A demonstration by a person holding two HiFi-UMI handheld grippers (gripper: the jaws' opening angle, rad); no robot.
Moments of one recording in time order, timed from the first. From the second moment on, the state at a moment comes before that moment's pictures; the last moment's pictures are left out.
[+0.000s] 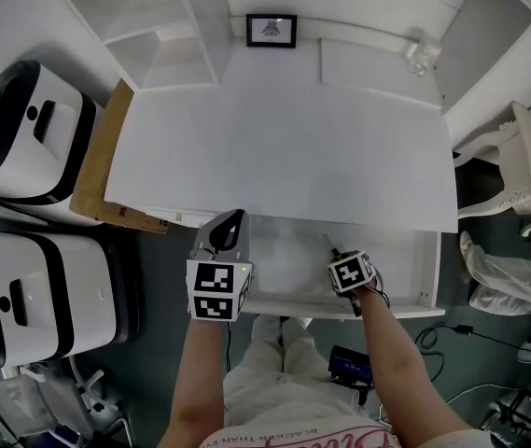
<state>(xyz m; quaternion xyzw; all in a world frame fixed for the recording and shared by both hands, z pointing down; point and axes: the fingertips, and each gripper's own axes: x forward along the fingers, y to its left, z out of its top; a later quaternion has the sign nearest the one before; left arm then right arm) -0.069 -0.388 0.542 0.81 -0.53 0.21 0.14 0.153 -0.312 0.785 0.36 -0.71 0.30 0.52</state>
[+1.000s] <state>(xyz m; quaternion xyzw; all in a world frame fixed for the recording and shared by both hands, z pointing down) -0.041 -0.384 0.502 0.84 -0.51 0.18 0.11 0.160 -0.304 0.732 0.40 -0.71 0.32 0.48</state>
